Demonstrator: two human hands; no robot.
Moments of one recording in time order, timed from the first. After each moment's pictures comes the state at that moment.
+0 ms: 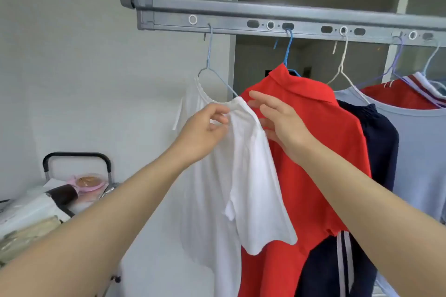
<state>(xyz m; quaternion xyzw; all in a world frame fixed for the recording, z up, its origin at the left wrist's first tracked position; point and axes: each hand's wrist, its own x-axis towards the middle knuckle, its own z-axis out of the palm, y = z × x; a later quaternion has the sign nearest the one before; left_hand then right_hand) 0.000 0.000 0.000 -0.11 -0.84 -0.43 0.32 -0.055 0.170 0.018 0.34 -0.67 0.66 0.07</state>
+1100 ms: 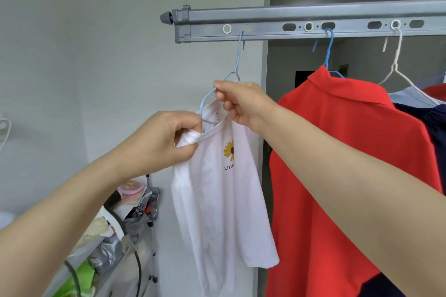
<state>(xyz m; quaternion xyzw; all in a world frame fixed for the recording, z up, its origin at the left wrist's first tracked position) 0.084 -0.096 0.028 -0.21 -0.89 -0.15 0.36 -0.034 0.046 0.077 0.32 -0.65 0.68 -0.07</state>
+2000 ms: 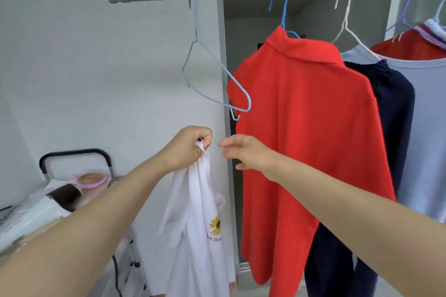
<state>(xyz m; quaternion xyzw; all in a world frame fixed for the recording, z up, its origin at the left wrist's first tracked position) -0.049 -0.066 -0.056 -0.19 -0.92 -0.27 0.21 -0.075 0.119 -0.070 0.26 -0.78 0.55 -0.10</state>
